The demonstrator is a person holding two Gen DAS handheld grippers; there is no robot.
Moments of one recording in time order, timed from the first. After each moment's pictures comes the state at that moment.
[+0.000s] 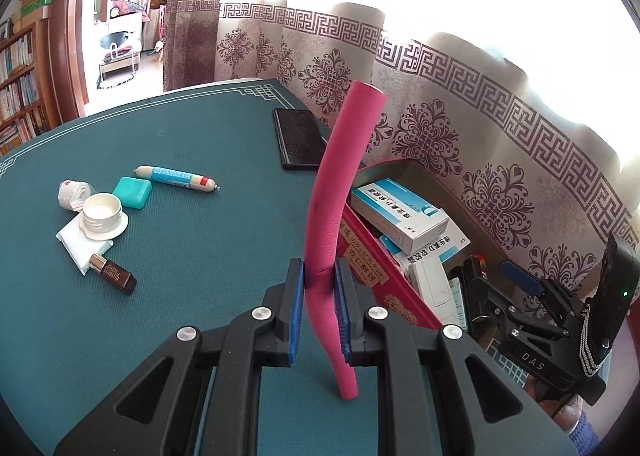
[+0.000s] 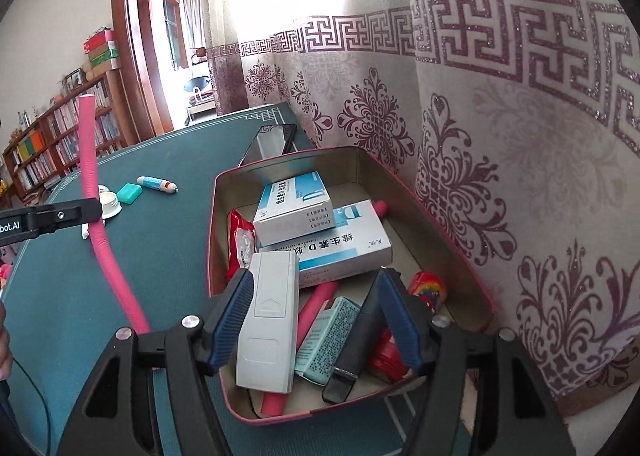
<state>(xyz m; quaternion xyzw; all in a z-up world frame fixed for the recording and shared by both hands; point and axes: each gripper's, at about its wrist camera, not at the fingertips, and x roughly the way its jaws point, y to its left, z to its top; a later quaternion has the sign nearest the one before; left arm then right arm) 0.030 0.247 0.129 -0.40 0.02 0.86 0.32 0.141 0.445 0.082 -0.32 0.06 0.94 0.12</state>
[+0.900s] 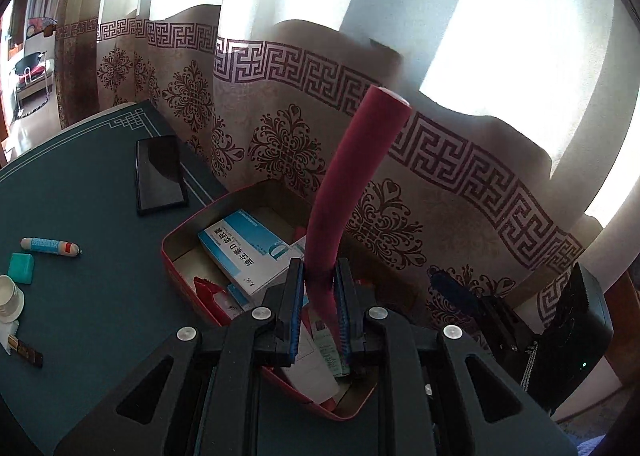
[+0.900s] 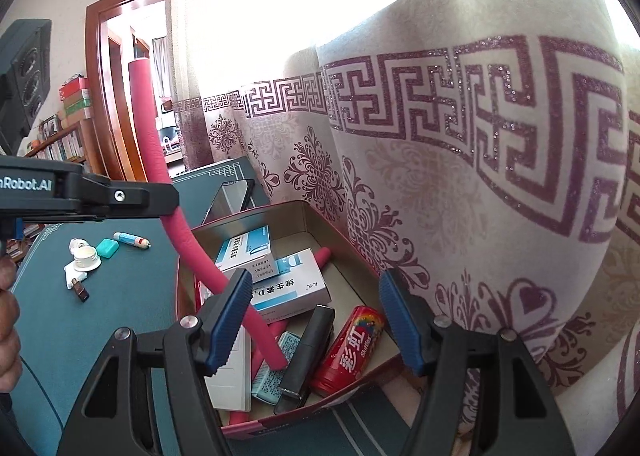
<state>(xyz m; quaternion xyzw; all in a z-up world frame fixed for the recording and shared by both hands) 0.036 0.362 0.150 -0.40 0.05 0.79 0.46 0.172 0.474 0.106 -0.24 0.09 0.95 0.18</state>
